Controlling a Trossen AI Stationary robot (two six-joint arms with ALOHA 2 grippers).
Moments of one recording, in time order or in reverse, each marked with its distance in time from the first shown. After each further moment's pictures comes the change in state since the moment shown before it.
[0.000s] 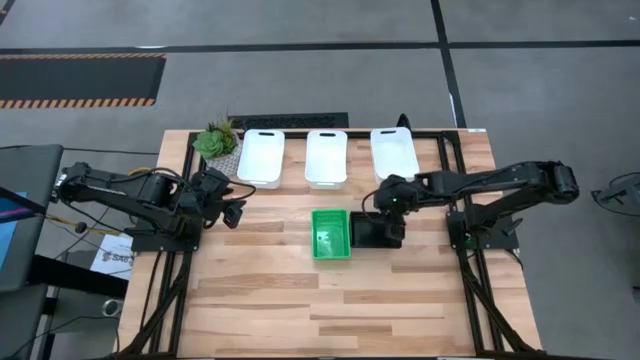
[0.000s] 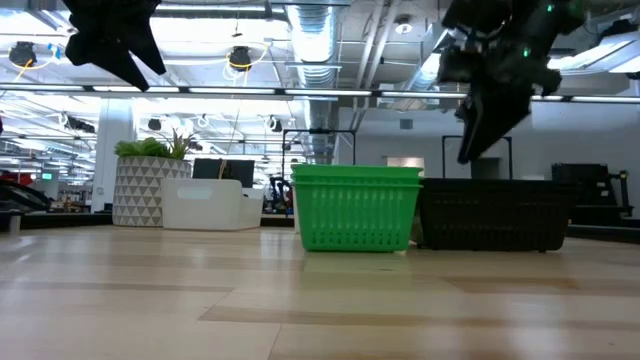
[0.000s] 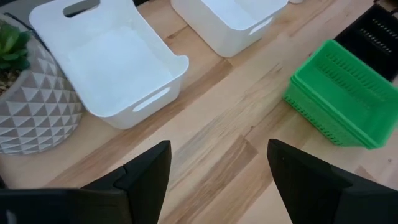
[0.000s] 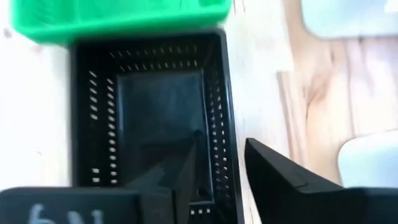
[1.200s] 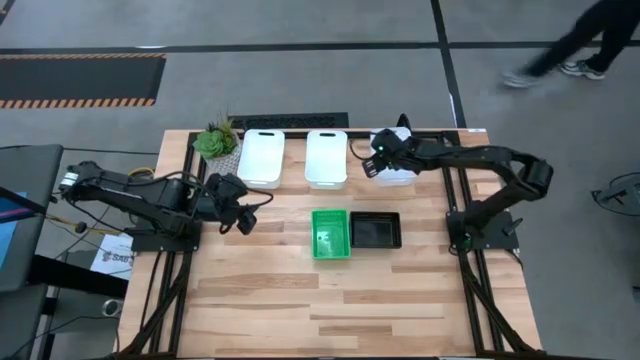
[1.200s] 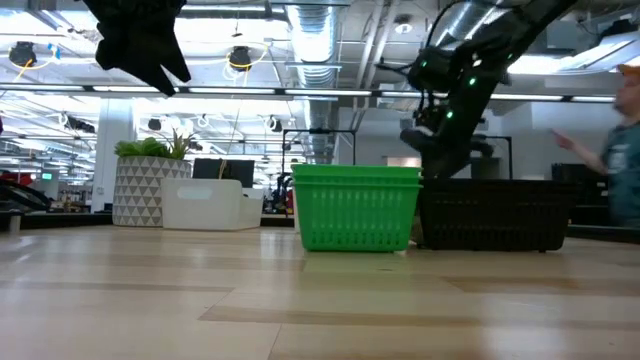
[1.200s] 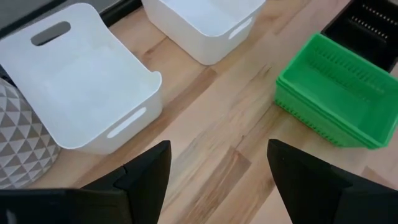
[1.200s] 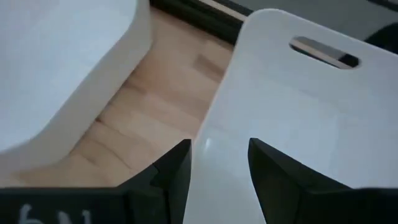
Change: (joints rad) left arm 0.003 0.134 0.000 0.151 -0.014 0.127; right arm -0.459 0.235 0.070 0.240 0.294 0.411
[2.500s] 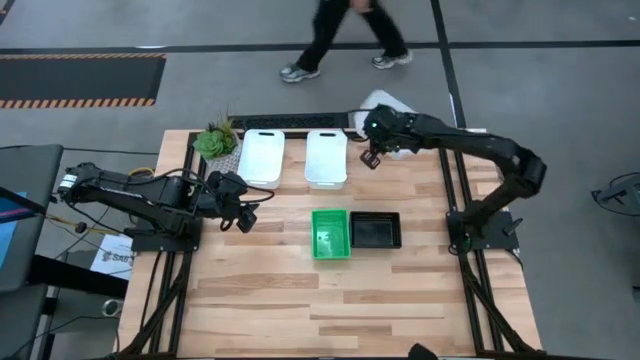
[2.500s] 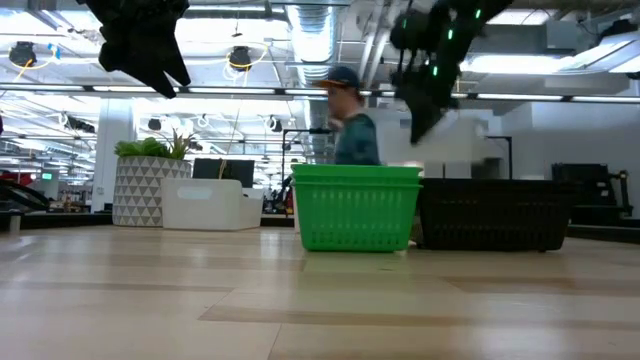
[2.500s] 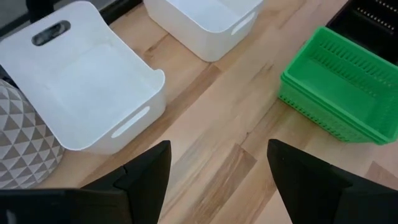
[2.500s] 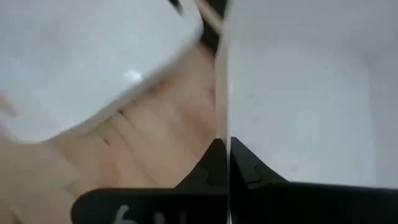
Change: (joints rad) left arm 0.039 -0.004 0.000 -0.002 0.037 0.053; right arm -0.009 0.061 0.393 -0.371 -0.058 -0.389
